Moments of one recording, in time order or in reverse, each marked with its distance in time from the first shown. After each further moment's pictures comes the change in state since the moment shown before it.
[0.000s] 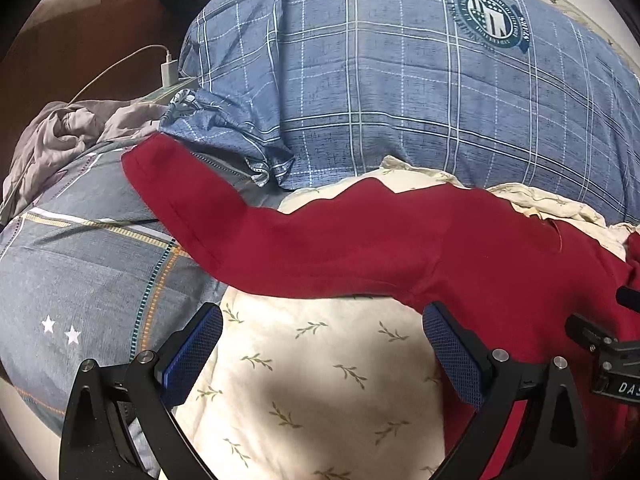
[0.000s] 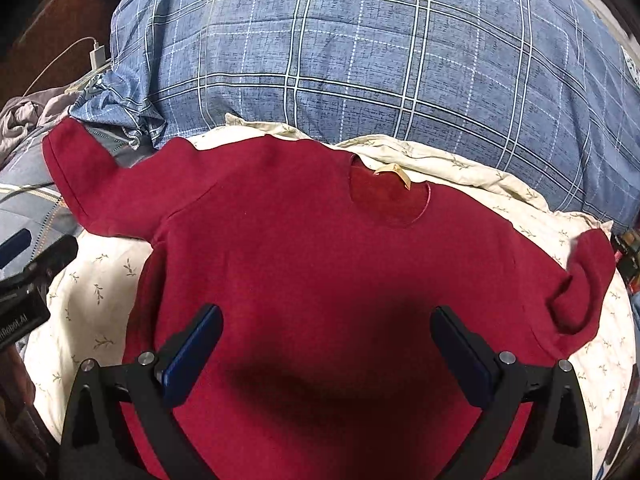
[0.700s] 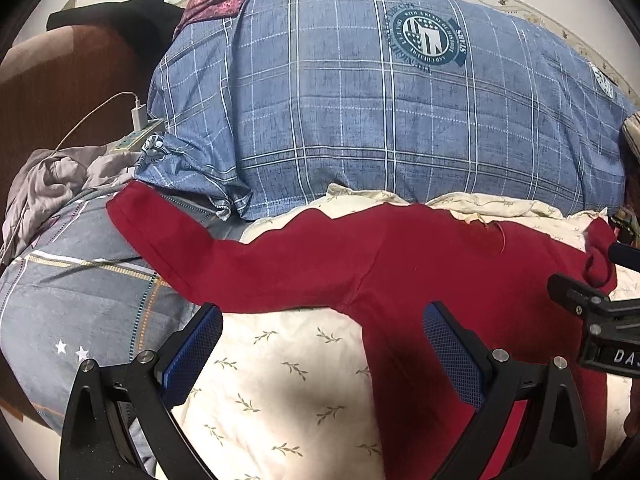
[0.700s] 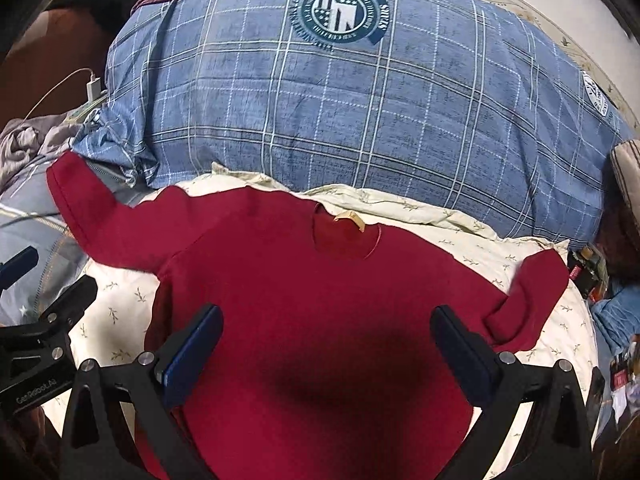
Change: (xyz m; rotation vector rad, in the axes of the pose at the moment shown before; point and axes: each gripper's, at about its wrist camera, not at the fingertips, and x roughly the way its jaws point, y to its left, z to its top) left arm -0.068 -0.030 0.004 0.087 -0.059 -0.083; right arm -0.067 -0.011 0.011 0.006 -0.090 -0.086
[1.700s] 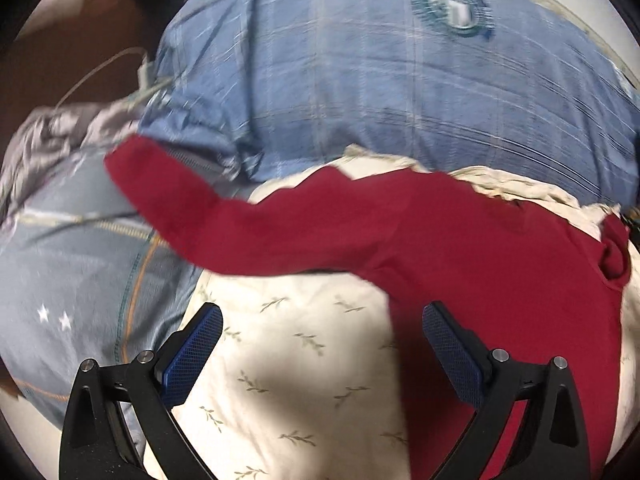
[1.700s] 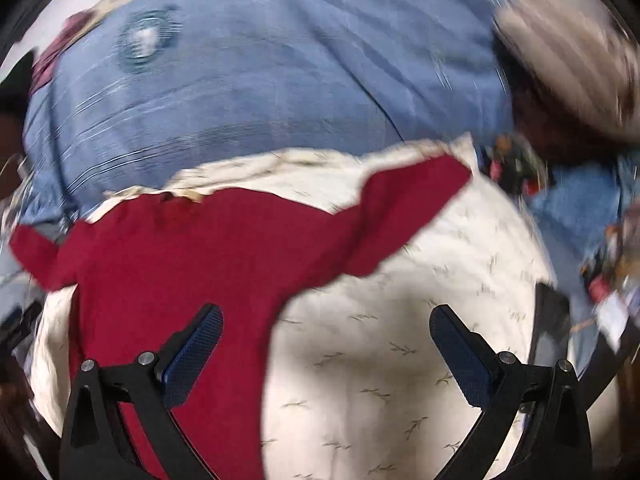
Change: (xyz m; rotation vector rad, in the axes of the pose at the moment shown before) left arm 0.024 0.010 -0.018 -0.042 0.067 0.001; right arm -0.047 -0.185 -0.050 0.265 0.061 -0.064
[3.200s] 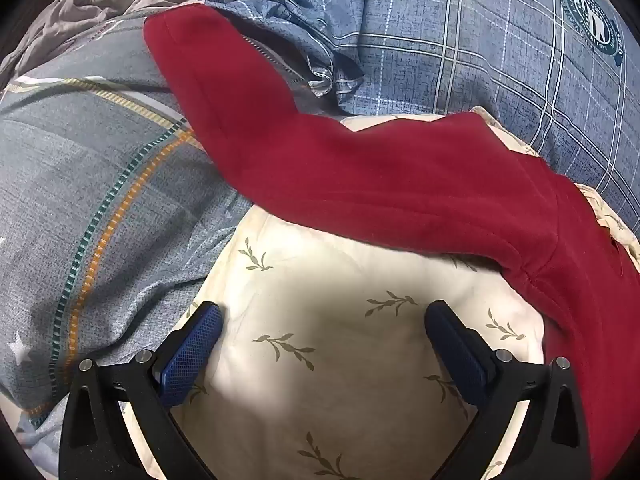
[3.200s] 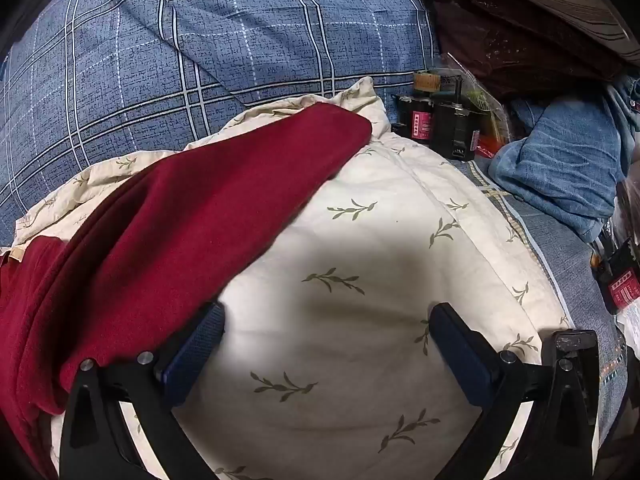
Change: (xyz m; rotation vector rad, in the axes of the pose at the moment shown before) left arm 0.133 0.074 -0.016 -0.303 0.132 0.095; right arm 0.179 -0.162 0.013 0.233 0.030 -0.239
